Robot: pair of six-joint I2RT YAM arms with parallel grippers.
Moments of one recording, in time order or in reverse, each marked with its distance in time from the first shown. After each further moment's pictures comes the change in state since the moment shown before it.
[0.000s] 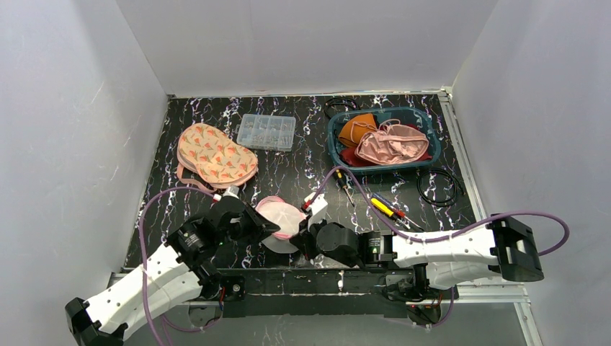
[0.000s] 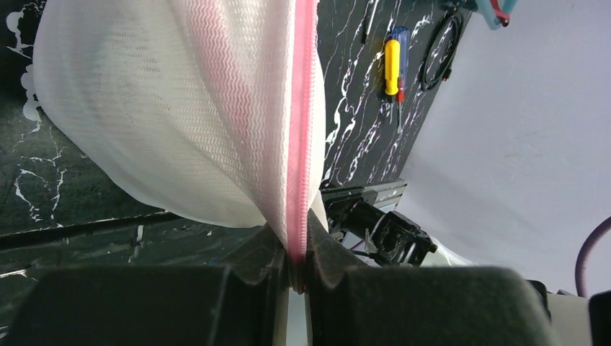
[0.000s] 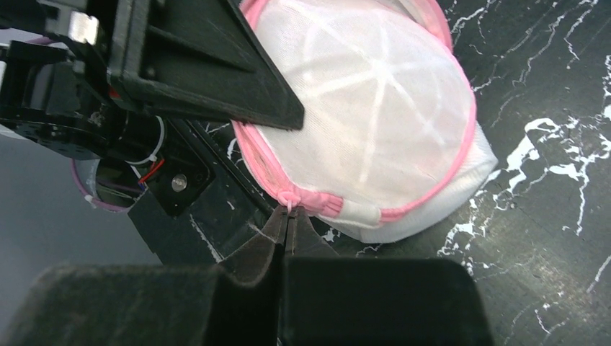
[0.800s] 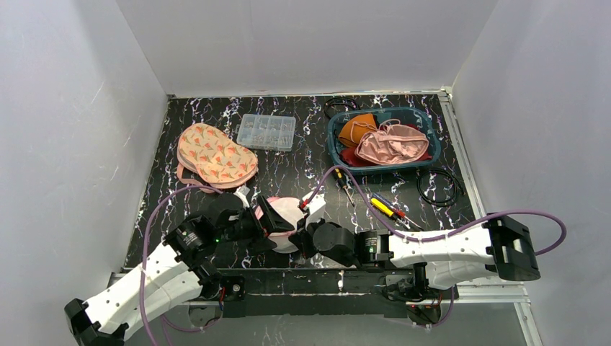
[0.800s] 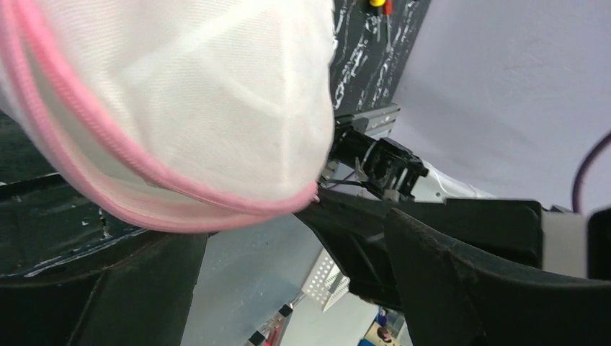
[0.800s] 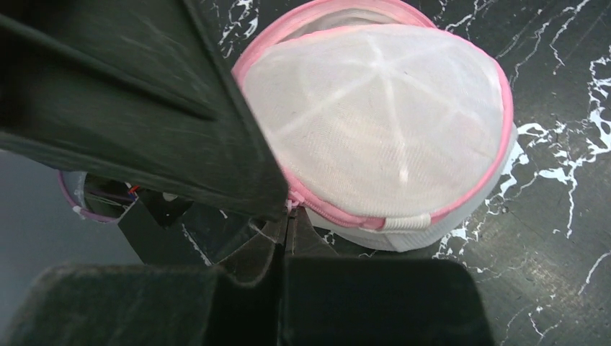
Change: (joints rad) left arm 0.007 -0.005 0.036 0.005 0.250 0.047; right arm 0.000 0.023 0.016 -0.017 0.039 0.004
